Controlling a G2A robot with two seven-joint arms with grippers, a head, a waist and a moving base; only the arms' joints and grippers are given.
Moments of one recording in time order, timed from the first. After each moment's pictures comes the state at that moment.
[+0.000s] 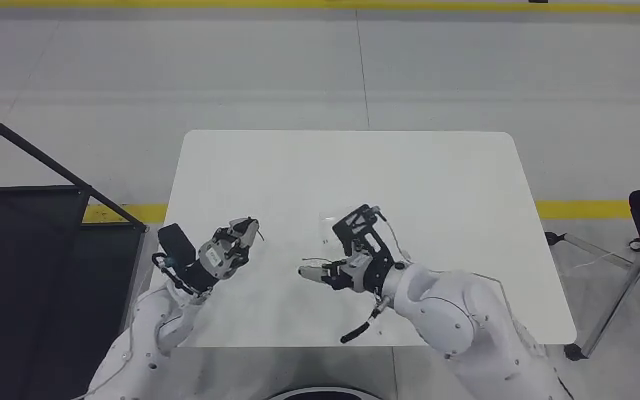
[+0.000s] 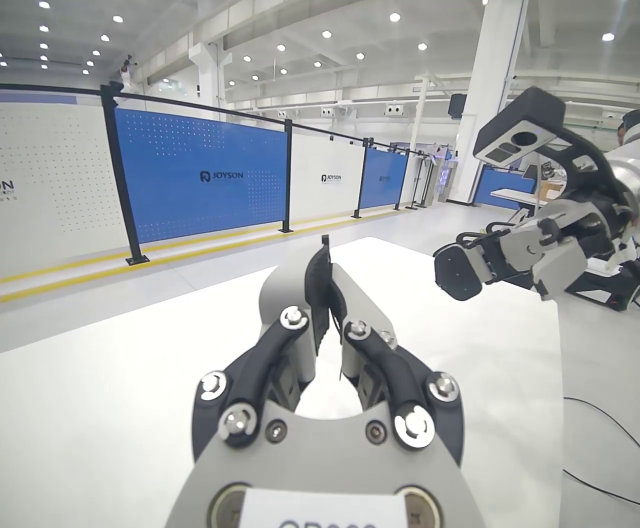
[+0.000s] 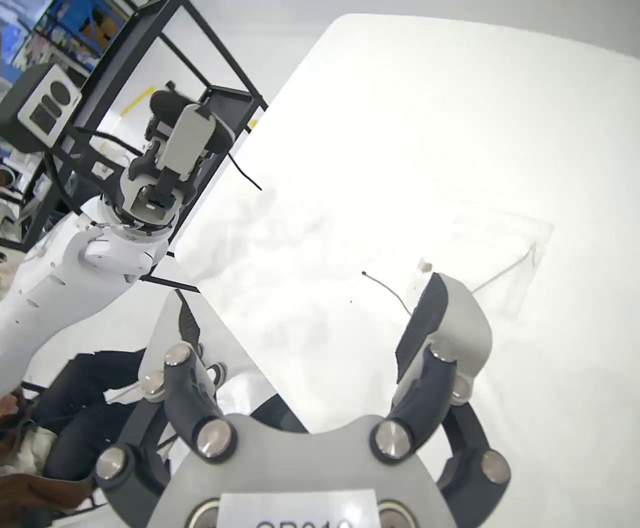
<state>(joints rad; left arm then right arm) 1.48 -1.14 -1.45 -1.63 1.24 -0.66 0.54 -1.08 -1.13 0.94 -2.02 -0.74 0.01 0.82</state>
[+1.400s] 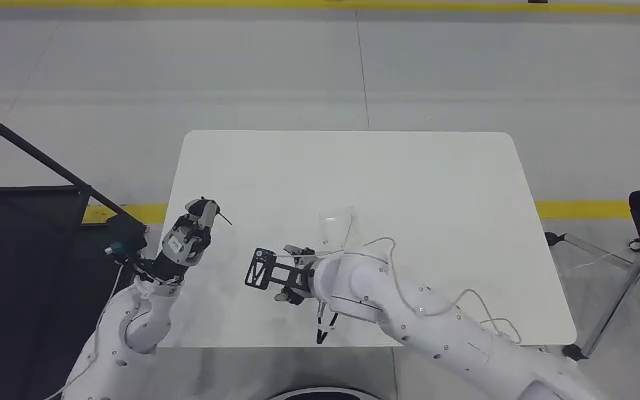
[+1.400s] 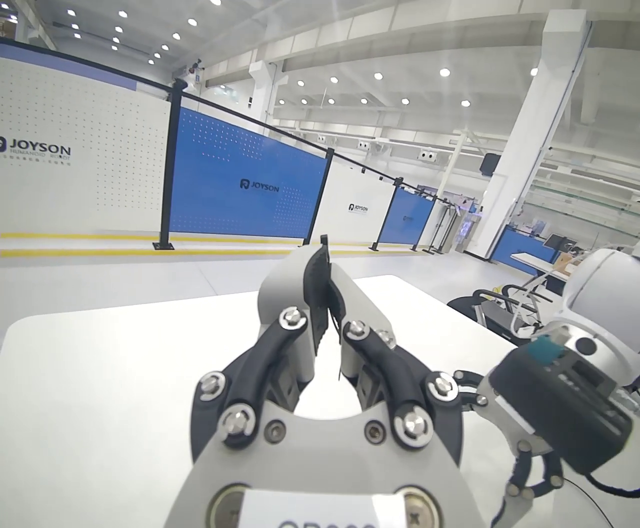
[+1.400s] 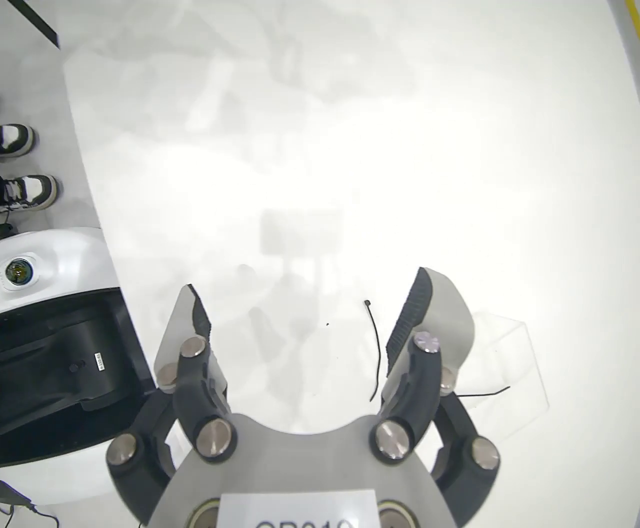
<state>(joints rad) 1.50 -1.14 -1.58 -1.64 0.96 -0.69 0.44 -0.66 -1.33 0.46 -1.62 -1.05 -0.26 1.02</state>
